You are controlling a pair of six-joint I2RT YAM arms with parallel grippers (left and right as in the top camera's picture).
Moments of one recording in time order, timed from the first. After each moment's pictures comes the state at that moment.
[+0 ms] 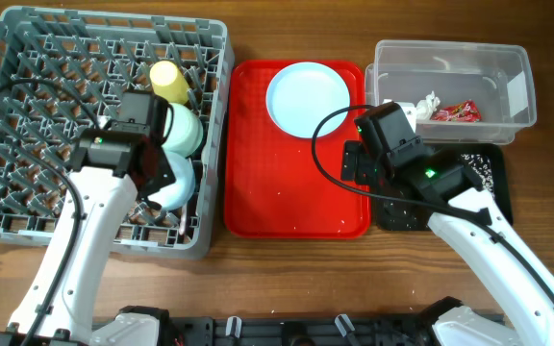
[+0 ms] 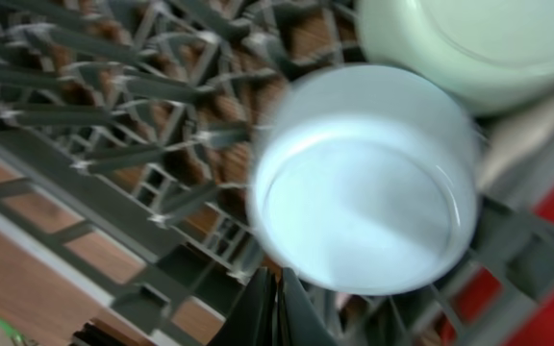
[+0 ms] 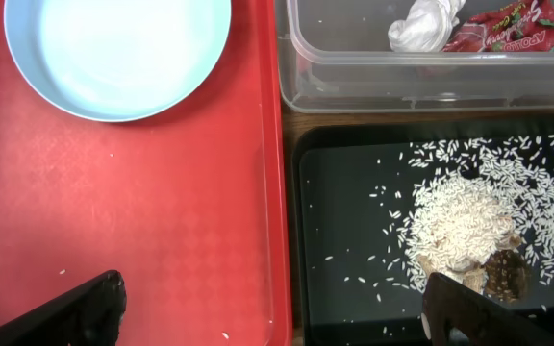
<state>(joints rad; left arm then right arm) -0.15 1.37 1.17 -1.21 -0.32 -0.56 0.49 1.30 1.11 -0.93 0.30 0.50</state>
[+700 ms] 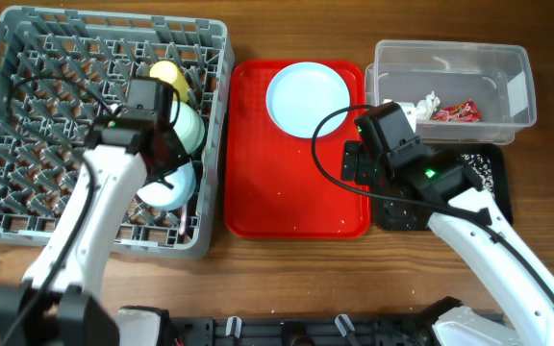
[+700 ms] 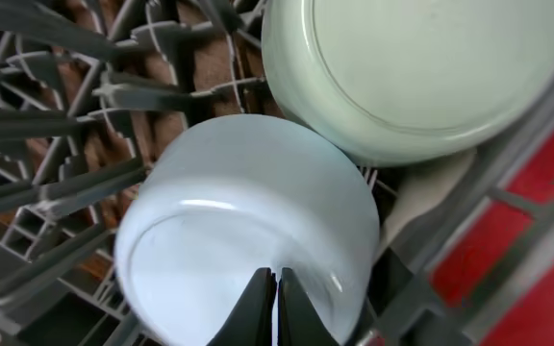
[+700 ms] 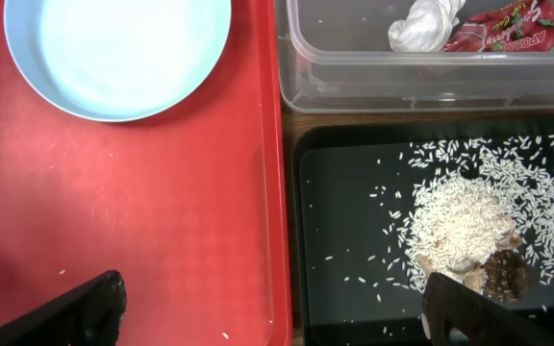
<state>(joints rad) -0.14 1.51 1.17 -1.02 -0.18 -0.61 0.49 1.30 1.11 -0.93 0.30 0.50</state>
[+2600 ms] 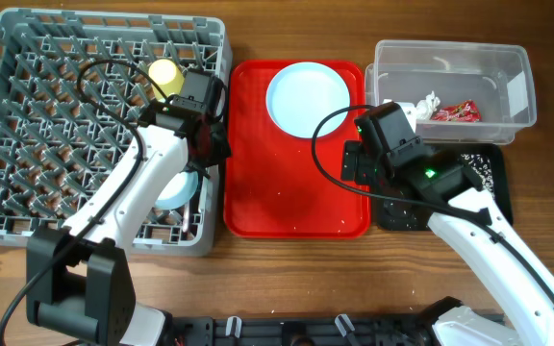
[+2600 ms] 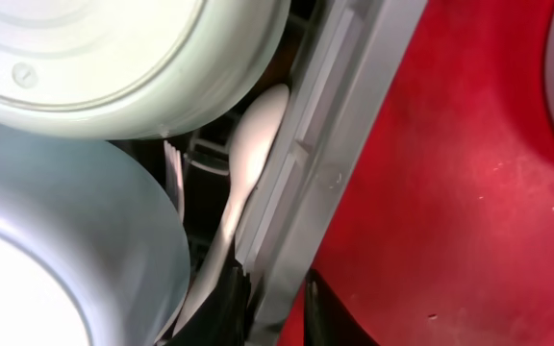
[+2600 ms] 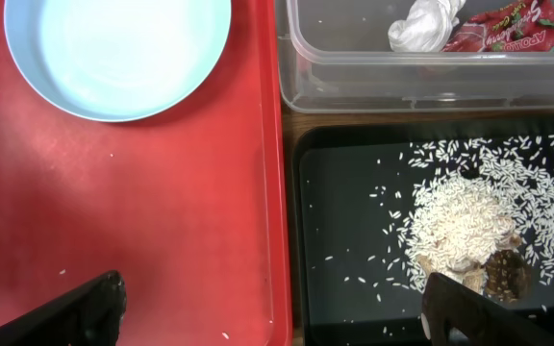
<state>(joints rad) -0.31 1.66 1.22 -0.90 -0.05 -0.59 0.49 1.30 1.11 -0.93 0.30 0.50</state>
